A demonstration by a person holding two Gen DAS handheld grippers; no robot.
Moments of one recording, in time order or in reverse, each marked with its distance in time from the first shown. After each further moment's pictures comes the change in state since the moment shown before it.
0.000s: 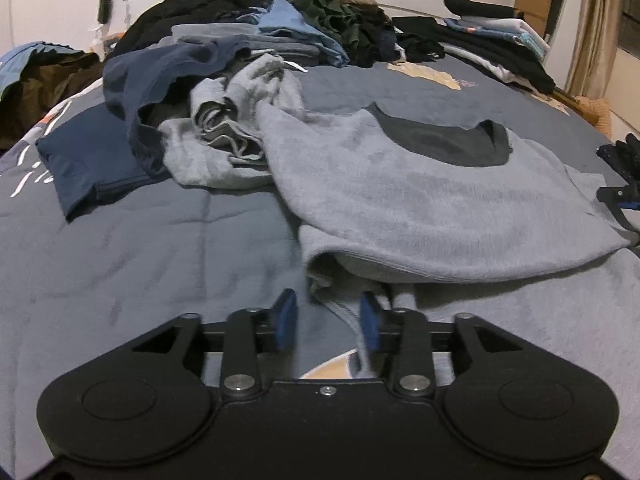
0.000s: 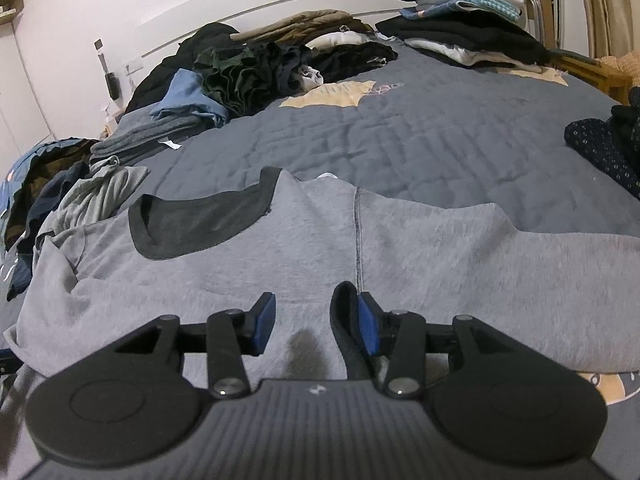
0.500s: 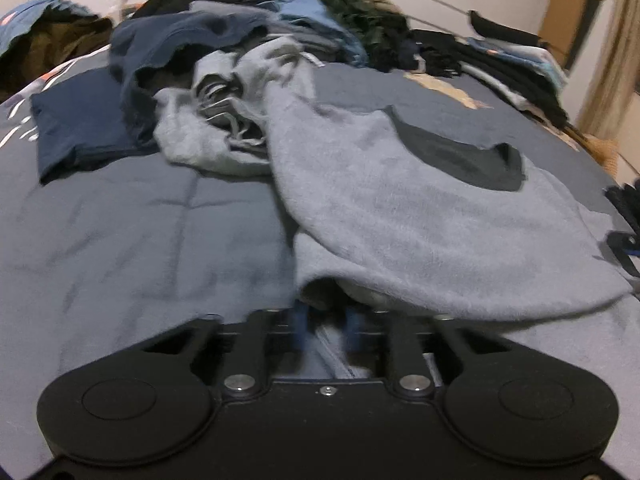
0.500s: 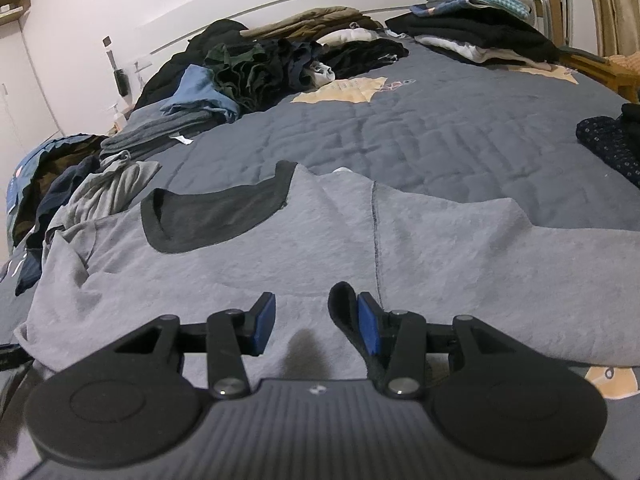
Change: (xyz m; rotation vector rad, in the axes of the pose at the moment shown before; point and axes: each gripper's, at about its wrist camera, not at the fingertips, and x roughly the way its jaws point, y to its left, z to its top) left arm 0.031 0.006 0.002 -0.150 -0.005 -0.037; right arm 0.001 0.008 -0.003 -0.008 0.009 0.030
